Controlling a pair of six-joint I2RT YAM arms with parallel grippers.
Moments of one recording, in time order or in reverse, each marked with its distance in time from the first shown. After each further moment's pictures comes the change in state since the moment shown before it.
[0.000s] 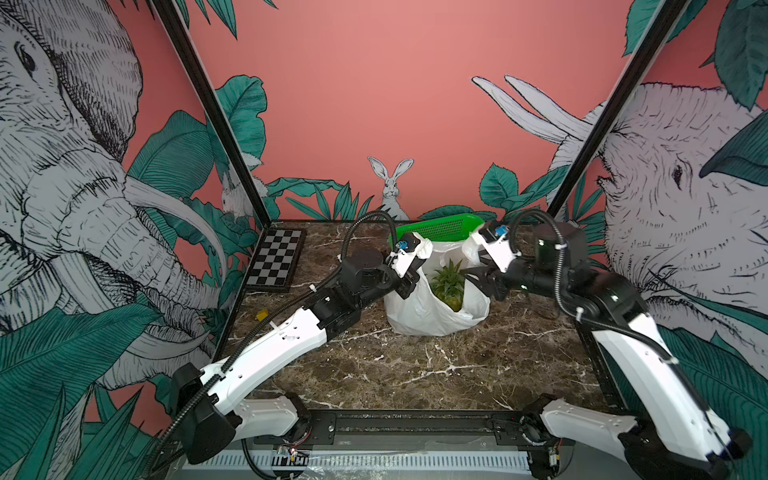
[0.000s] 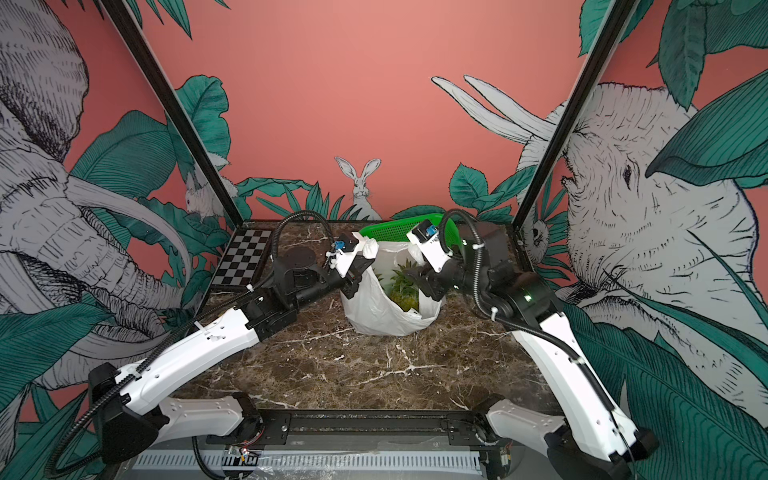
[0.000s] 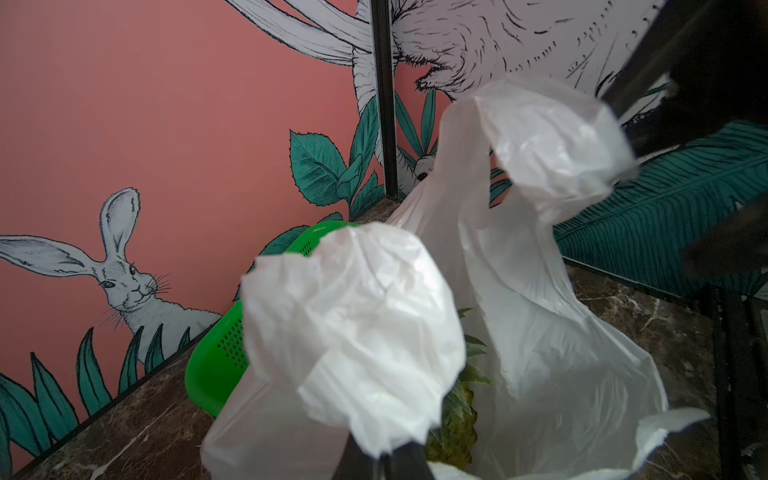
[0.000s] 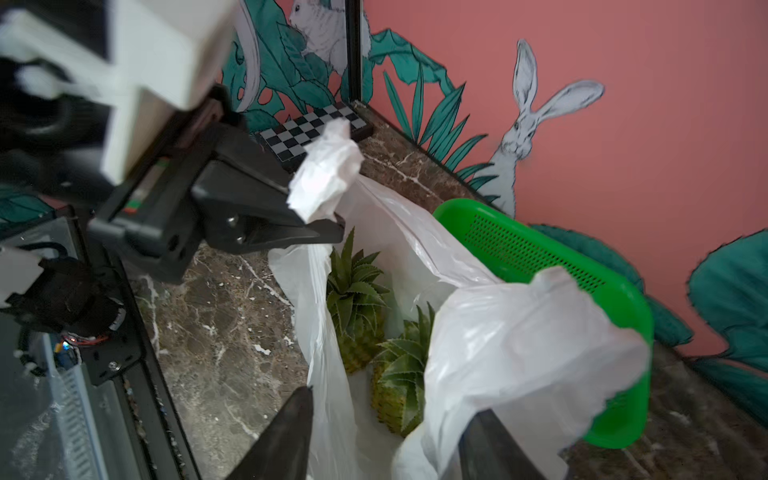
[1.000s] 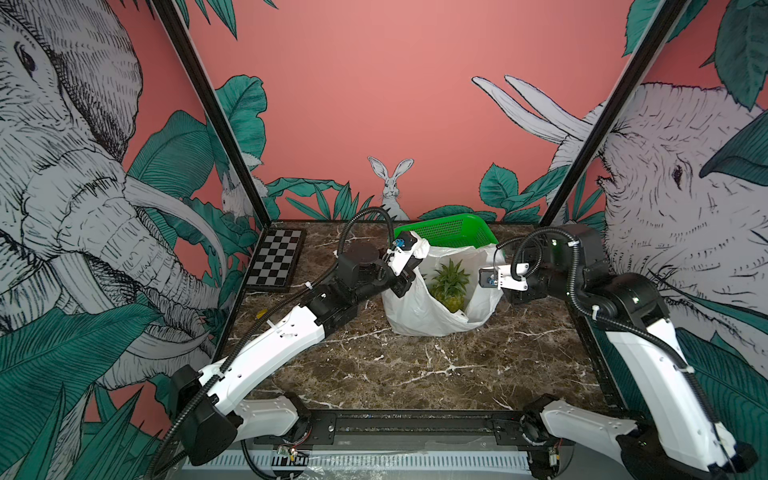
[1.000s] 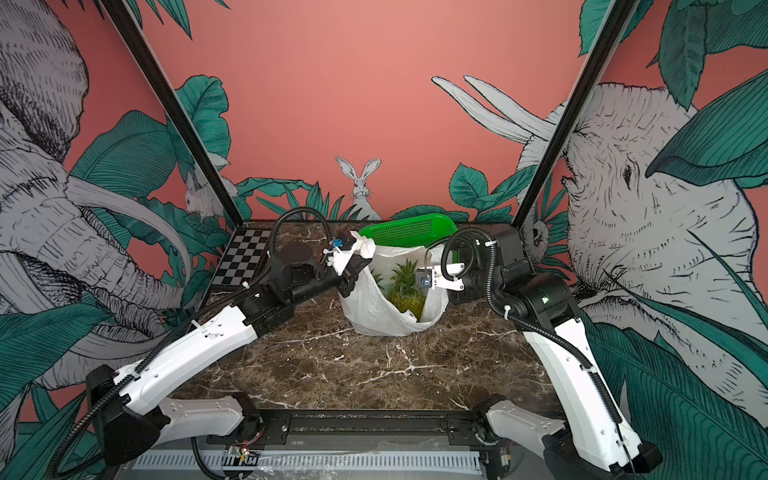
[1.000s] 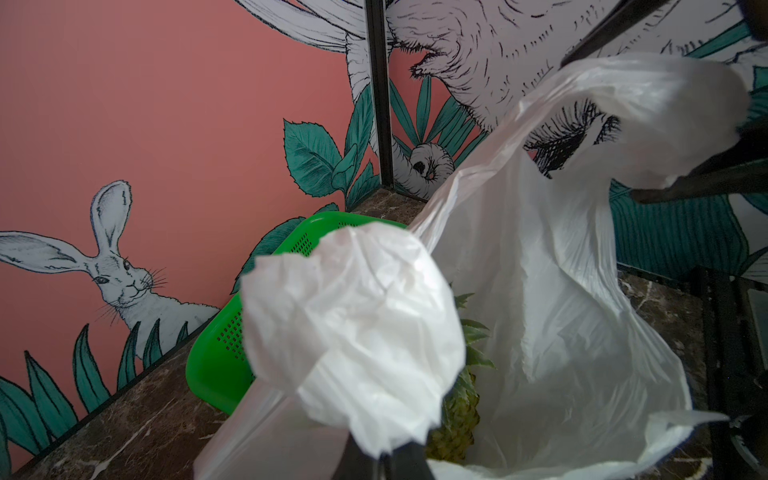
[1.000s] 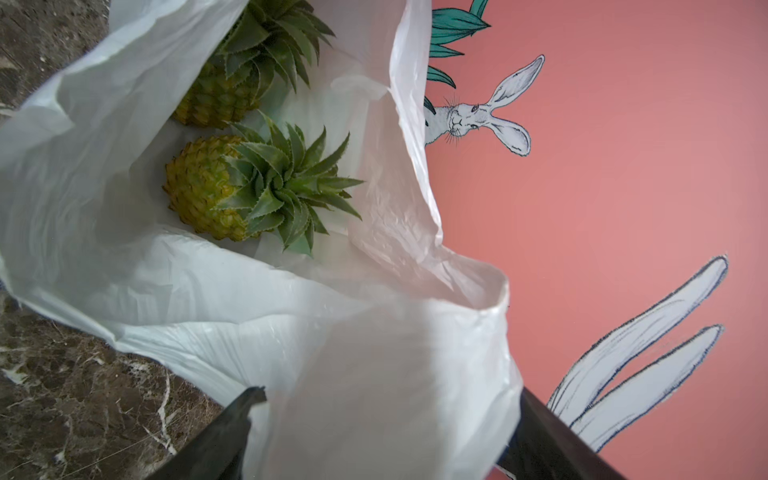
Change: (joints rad) left arm 0.047 -0.008 0.006 -0.046 0.082 0.023; right arm -0.089 0.064 0.061 -0.170 0.254 -1.036
